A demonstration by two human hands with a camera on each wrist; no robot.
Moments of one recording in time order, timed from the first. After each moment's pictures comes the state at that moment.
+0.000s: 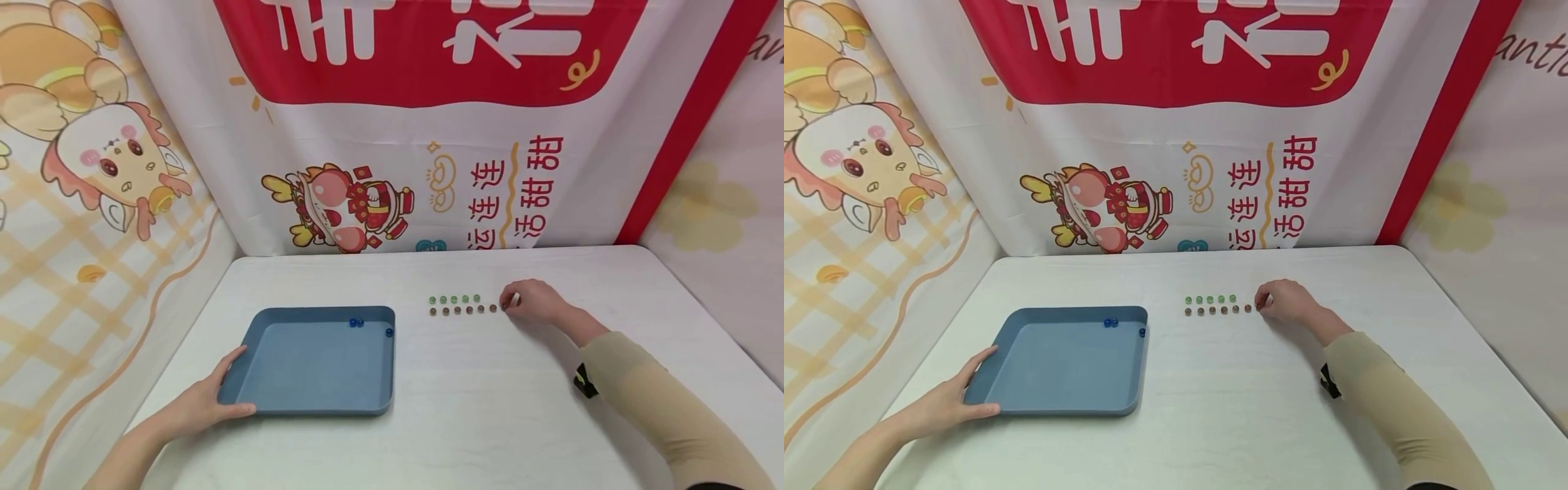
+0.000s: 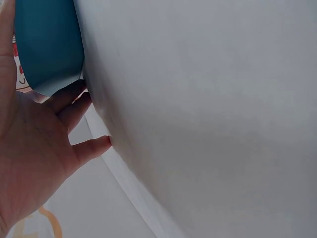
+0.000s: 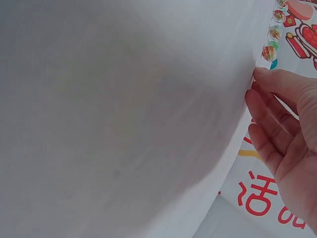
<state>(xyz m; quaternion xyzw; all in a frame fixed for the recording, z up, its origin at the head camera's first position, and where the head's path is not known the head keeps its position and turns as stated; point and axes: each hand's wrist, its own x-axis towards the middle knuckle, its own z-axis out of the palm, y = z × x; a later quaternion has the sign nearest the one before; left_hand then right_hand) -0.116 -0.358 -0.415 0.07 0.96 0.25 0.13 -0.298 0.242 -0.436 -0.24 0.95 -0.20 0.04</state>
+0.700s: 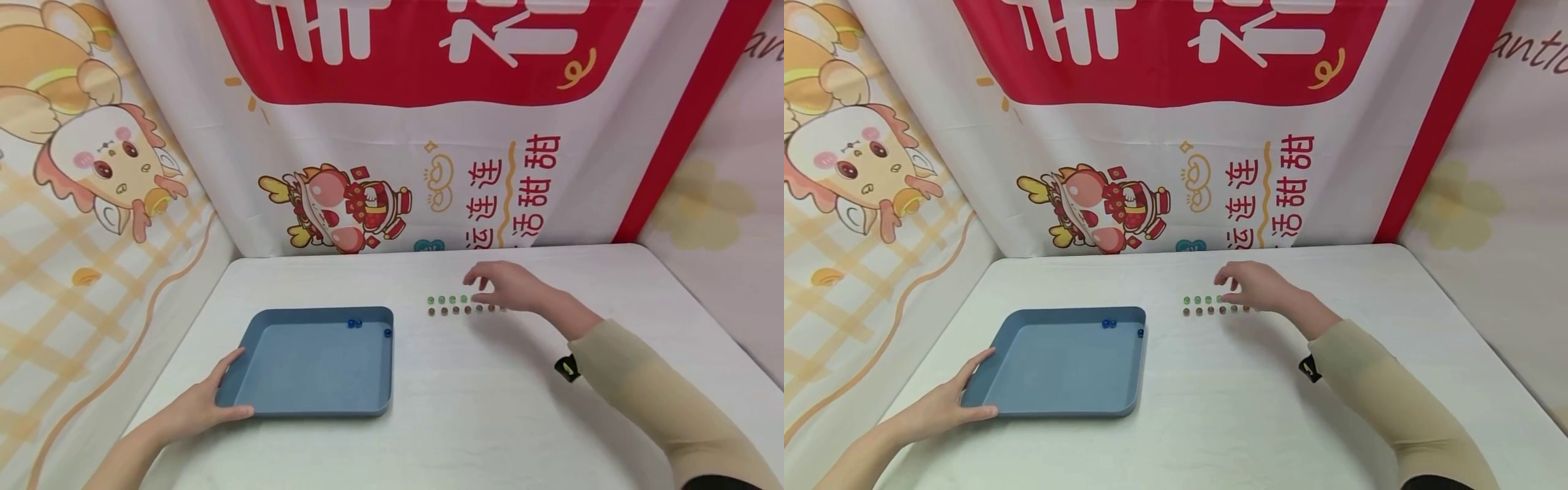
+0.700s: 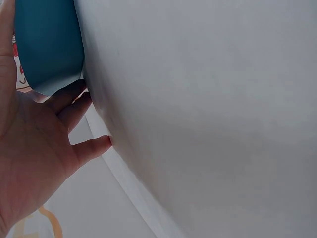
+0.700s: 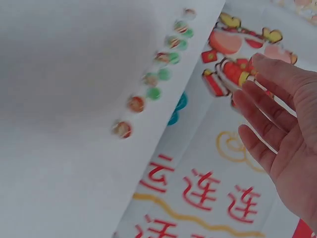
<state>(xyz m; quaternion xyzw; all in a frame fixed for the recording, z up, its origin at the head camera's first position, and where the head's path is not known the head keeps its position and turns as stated) -0.119 -0.360 -0.416 0.06 0.96 0.24 0.14 -0.272 0.182 -0.359 -0.30 0.93 -0.21 0.04</state>
